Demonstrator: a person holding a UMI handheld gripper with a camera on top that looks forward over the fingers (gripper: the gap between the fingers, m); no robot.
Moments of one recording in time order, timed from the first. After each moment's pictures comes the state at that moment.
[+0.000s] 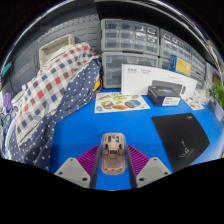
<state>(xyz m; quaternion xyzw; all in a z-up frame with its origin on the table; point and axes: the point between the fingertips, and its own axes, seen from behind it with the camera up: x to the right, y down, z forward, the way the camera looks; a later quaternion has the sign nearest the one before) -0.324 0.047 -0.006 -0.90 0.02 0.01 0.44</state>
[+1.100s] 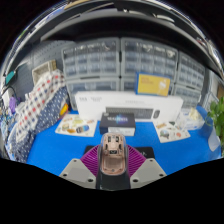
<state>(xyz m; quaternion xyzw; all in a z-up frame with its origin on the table) -0.077 0.086 0.096 -0.88 -0.04 0.04 0.47</state>
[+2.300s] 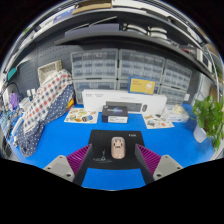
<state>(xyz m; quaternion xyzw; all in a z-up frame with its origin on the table) -0.071 -0.044 0.145 -0.89 -0.03 0.01 0.46</state>
